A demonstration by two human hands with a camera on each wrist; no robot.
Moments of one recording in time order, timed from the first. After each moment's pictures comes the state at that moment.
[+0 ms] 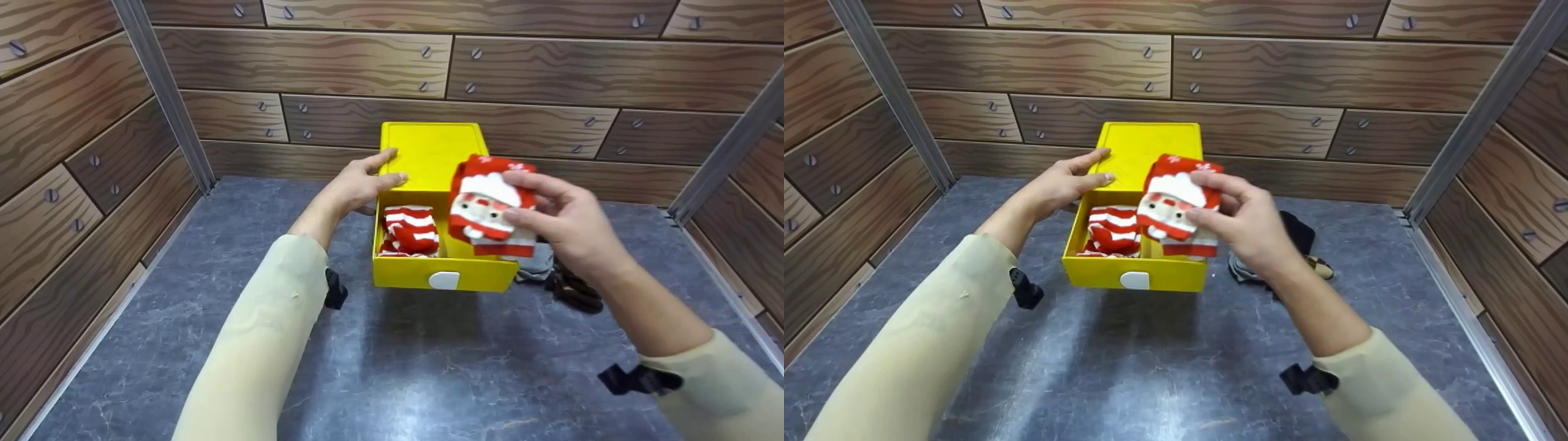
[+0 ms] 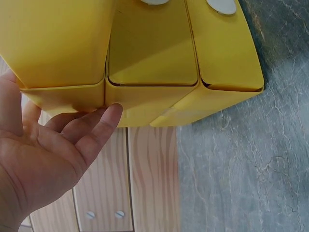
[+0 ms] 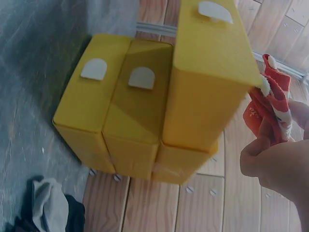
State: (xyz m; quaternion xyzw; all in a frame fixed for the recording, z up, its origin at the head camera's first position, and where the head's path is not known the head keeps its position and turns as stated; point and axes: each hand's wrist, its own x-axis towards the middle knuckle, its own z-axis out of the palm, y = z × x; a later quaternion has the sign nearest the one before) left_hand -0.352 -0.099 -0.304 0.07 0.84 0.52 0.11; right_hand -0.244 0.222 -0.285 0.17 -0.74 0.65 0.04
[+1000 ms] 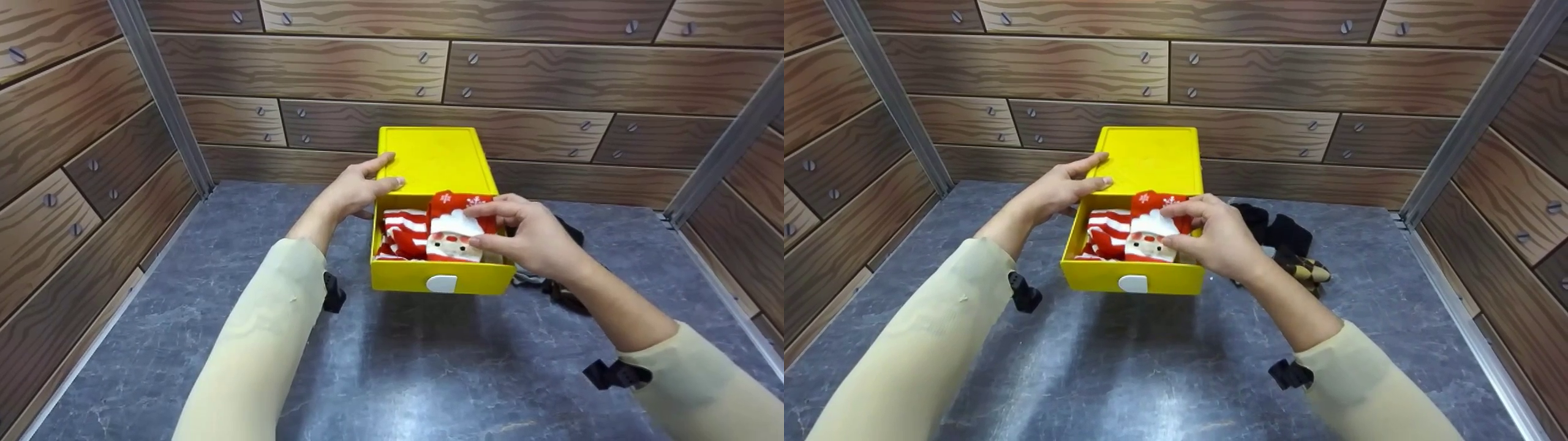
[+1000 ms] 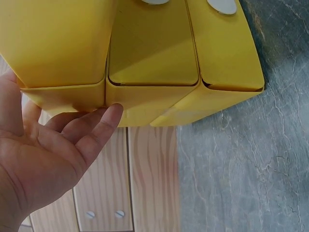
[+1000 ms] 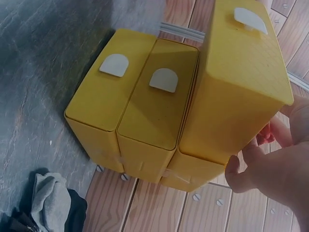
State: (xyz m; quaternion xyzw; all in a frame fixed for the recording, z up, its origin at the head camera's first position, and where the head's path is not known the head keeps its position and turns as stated) left_hand -0.355 -0.099 -0.305 0.08 0.84 0.53 0.11; right_hand -0.259 0.207 -0.298 0.24 -0.89 0.39 0.03
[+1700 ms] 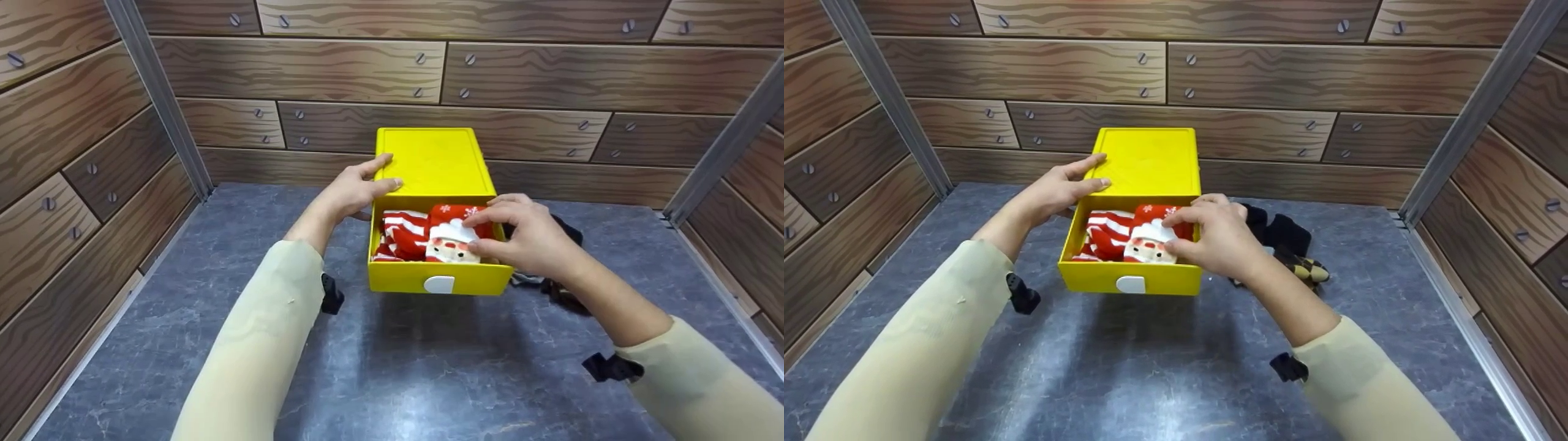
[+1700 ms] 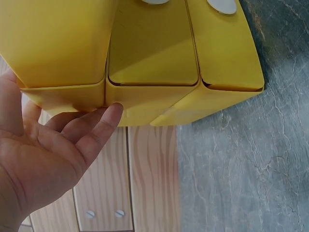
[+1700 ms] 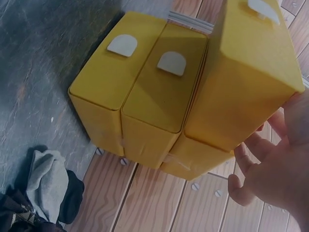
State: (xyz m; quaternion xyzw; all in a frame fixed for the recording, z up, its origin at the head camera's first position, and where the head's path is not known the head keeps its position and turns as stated) left_hand -0.354 -0.099 -0.305 0.07 0.84 0.53 0.11; right_hand -0.267 0.213 -0.303 0.28 -0.92 0.28 0.07
